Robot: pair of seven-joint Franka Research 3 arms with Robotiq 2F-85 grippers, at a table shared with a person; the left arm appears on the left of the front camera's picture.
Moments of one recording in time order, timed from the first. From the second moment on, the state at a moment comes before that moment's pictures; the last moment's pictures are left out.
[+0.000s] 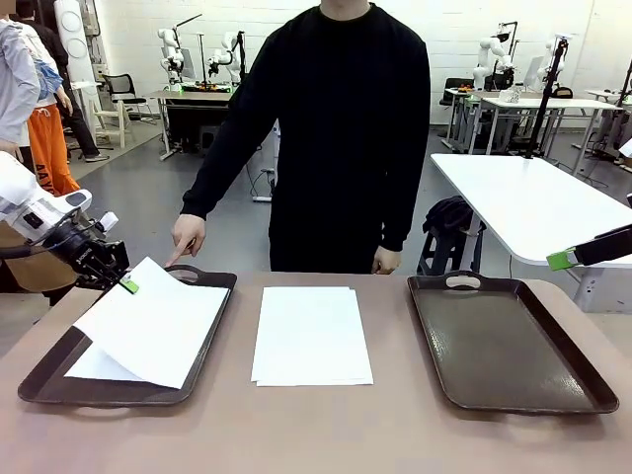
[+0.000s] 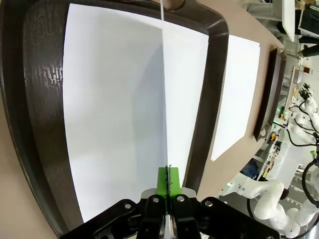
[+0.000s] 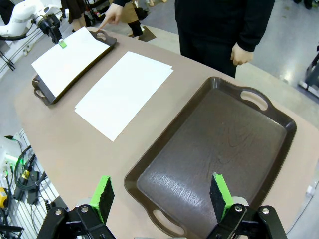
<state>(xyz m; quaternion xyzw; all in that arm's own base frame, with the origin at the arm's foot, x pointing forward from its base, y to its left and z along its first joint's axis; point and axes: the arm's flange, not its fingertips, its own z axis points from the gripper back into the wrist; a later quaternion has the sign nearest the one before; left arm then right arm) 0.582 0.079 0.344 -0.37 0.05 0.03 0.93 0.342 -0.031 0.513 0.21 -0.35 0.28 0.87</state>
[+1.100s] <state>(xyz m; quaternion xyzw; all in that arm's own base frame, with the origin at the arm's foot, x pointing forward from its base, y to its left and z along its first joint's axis) 0.588 0.076 0.357 -0.27 0.01 0.05 0.96 0.342 -0.031 0.513 0.21 -0.35 0.28 0.87</state>
